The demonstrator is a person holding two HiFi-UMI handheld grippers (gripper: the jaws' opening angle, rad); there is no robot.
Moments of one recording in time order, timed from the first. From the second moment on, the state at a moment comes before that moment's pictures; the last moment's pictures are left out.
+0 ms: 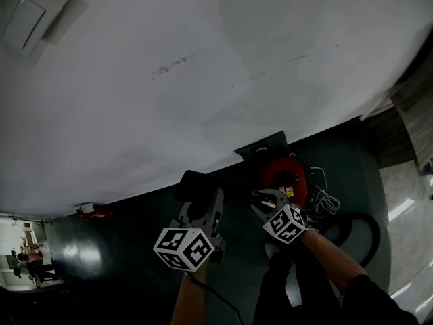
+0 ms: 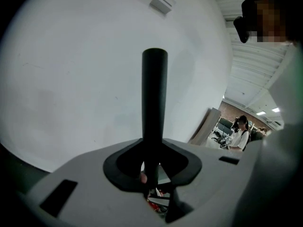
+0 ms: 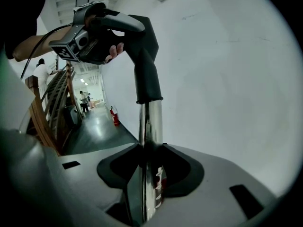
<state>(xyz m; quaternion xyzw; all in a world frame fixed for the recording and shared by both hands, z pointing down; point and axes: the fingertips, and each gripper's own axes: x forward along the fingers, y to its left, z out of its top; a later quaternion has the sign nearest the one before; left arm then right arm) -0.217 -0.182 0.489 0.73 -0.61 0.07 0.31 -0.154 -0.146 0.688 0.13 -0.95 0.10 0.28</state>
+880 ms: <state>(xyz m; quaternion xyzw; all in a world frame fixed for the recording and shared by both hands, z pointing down) -0.219 -0.184 0.501 0.73 -0.58 0.09 0.33 -0.164 -0.132 0.694 0.11 -0.95 0.08 0.27</state>
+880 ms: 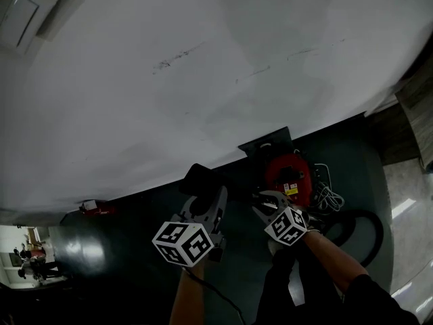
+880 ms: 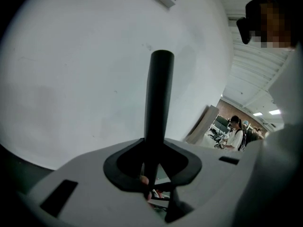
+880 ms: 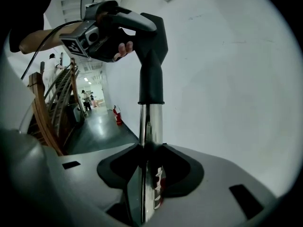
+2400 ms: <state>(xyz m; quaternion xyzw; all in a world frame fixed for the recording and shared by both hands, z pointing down) -0.236 -0.194 0.544 0.71 -0.57 -0.01 0.41 -0.151 -0.135 0.710 0.10 -0.95 0.07 0.29</state>
